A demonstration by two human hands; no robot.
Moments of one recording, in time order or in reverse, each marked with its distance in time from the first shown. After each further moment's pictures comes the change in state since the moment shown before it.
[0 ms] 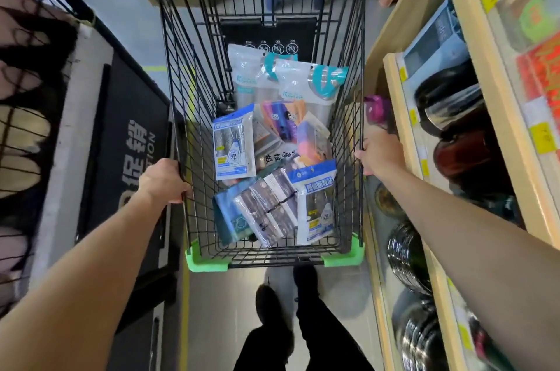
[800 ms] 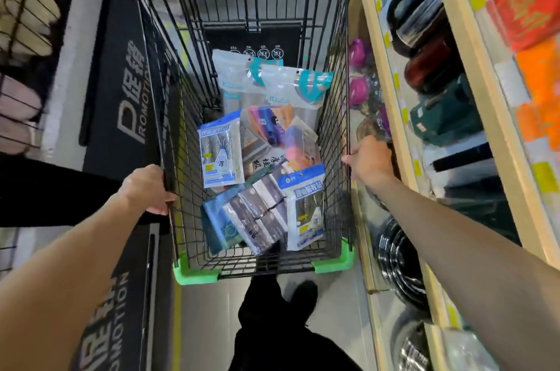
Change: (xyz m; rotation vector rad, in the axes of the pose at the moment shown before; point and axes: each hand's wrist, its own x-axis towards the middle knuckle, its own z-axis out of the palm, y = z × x) left_hand -0.232 -0.152 0.153 0.160 -0.200 0.014; right_hand -0.277 0.168 0.071 0.043 -0.041 -0.046
